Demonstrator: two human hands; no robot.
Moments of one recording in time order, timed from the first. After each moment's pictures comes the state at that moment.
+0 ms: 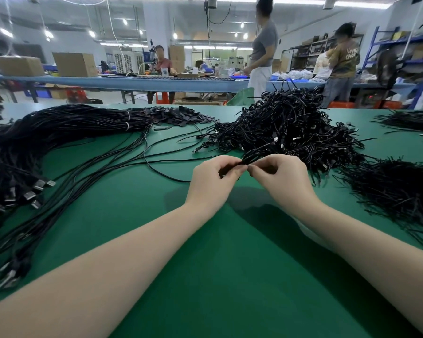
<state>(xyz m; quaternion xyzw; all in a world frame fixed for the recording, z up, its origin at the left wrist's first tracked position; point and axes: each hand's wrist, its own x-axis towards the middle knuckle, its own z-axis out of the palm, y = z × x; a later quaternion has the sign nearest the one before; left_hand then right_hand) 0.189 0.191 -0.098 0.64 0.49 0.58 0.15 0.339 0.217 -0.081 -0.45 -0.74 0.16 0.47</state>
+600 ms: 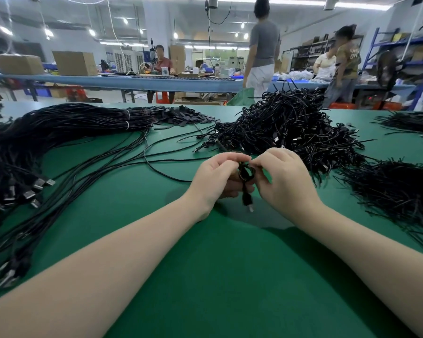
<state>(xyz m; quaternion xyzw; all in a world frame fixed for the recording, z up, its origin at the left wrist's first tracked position) 0.191 0.185 -0.086 0.53 0.42 0.57 0.46 0.342 0.212 -0.081 -0.29 -0.83 -0.17 0.45</state>
